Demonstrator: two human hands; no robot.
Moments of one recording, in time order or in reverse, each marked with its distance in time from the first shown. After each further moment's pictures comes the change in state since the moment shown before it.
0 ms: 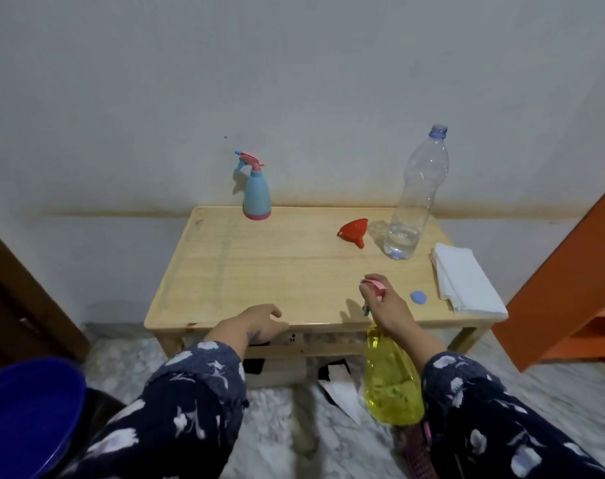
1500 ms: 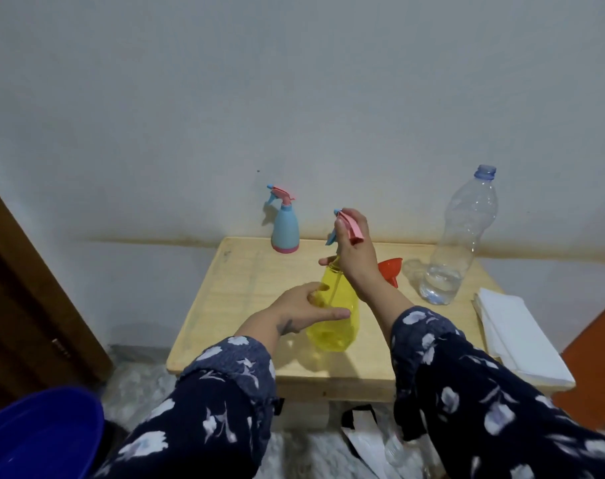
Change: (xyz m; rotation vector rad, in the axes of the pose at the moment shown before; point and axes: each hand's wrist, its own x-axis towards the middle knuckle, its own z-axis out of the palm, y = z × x) left_hand 0.021 0.046 -0.068 -0.384 0.172 0.249; right_hand 0.071 -0.175 0.038 0.537 0.027 -0.330
